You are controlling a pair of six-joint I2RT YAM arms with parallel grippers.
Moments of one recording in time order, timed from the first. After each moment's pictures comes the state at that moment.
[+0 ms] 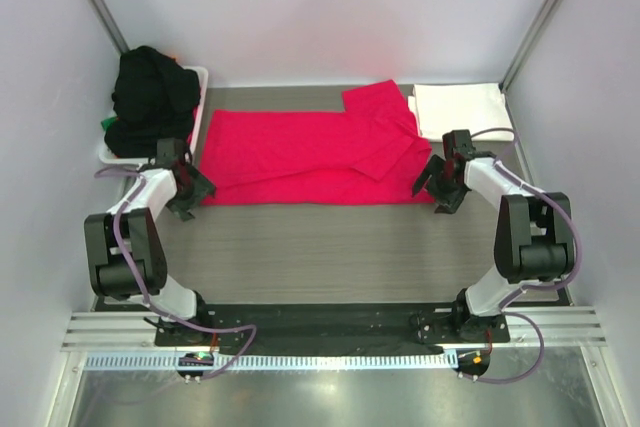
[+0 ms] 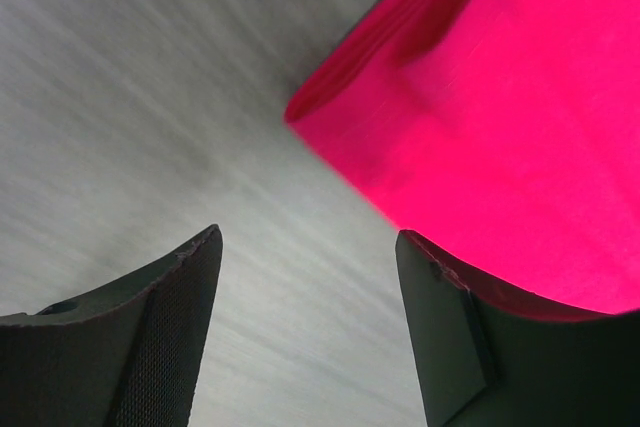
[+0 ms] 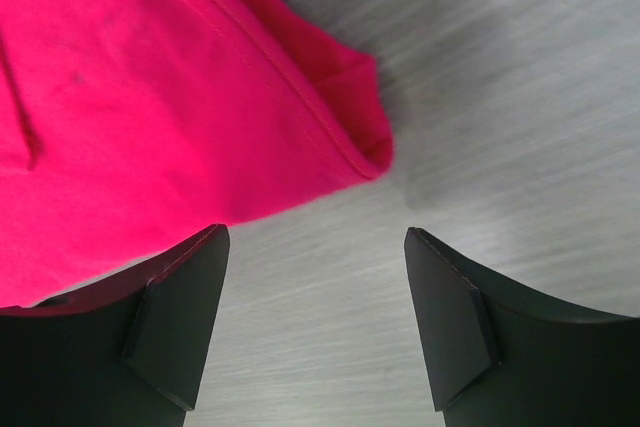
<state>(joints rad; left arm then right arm) 0.13 1.55 0.95 -0.61 -0.08 -0.72 0.04 1.61 0.99 -0.61 -0.03 0.66</state>
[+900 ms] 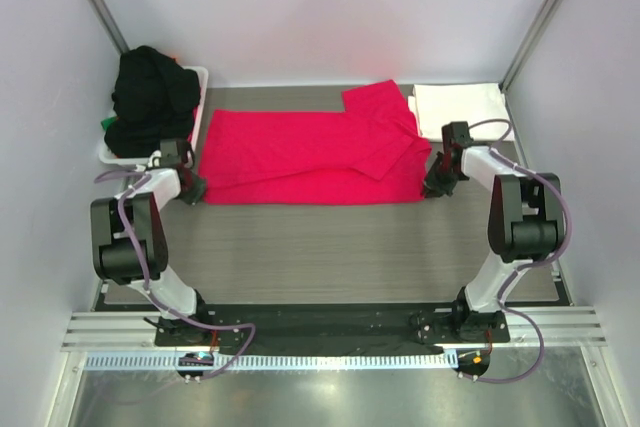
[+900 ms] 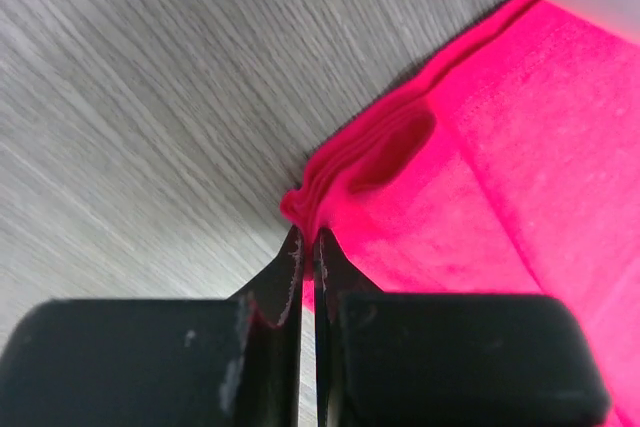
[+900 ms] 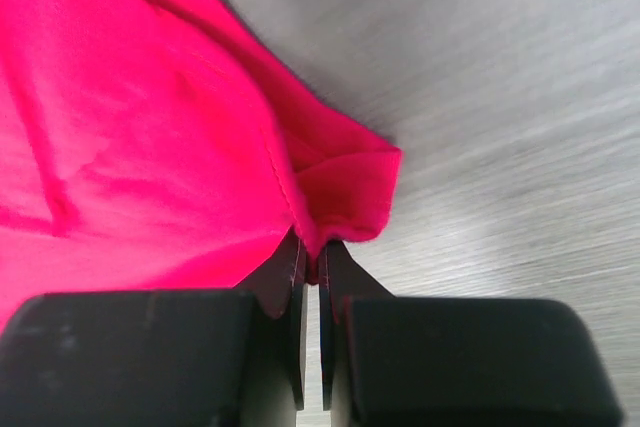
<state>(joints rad) 0.14 1.65 0.91 -0.32 -0.15 -0.86 0.02 1.74 1.06 -0.52 -0.05 0.61</state>
